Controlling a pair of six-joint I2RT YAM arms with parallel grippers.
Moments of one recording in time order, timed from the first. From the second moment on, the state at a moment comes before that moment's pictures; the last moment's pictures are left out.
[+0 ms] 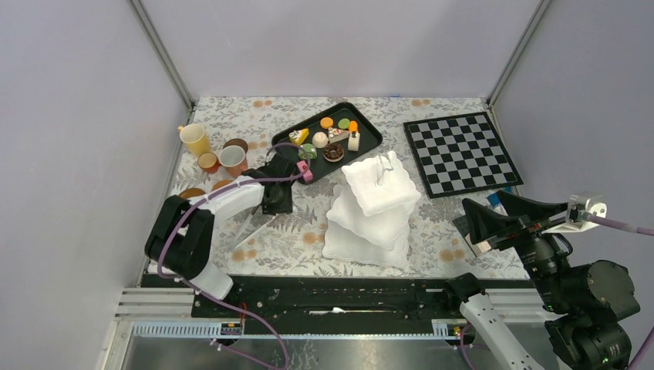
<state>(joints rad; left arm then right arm) -0.48 1.54 0.91 -0.59 -0.17 -0.52 0.36 0.33 1.25 -0.79 0.03 0.33</state>
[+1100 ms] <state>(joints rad) -0.49 0.95 0.74 -0.57 -0.31 -0.72 0.36 0.32 1.17 -0.76 -0.01 0.38</state>
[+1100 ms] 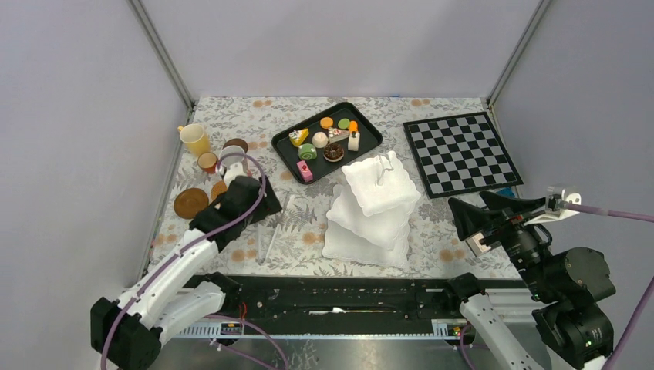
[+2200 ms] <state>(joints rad) -0.64 0.92 0.31 -0.23 -0.36 -0.90 0.36 0.32 1.07 -0.72 -0.06 0.46</state>
